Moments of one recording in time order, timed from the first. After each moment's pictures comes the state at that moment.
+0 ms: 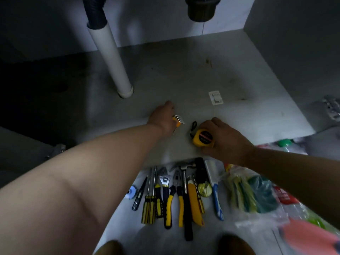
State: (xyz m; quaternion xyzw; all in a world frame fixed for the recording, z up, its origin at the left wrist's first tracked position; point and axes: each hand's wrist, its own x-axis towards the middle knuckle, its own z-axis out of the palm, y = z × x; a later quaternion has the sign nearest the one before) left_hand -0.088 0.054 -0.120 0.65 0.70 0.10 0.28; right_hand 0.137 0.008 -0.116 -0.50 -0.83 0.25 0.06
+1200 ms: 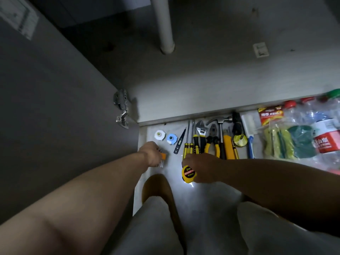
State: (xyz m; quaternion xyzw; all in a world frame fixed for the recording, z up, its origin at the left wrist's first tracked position) left_hand -0.214 -0.205 -0.136 0.34 0.81 -0.02 0.47; right_hand -0.010 -0.184 -0.190 -0.27 -0.88 0.34 -0.21
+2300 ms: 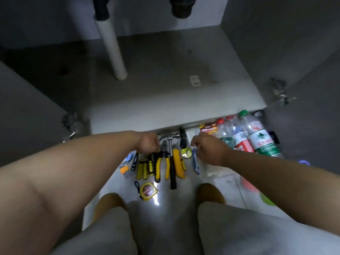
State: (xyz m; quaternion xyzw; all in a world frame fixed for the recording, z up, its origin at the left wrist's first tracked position) left_hand -0.093 -0.106 -0.071 0.66 0.58 -0.20 0.43; right_hand 0.160 -0.127 -0.085 -0.53 -0.79 0.30 -0.08
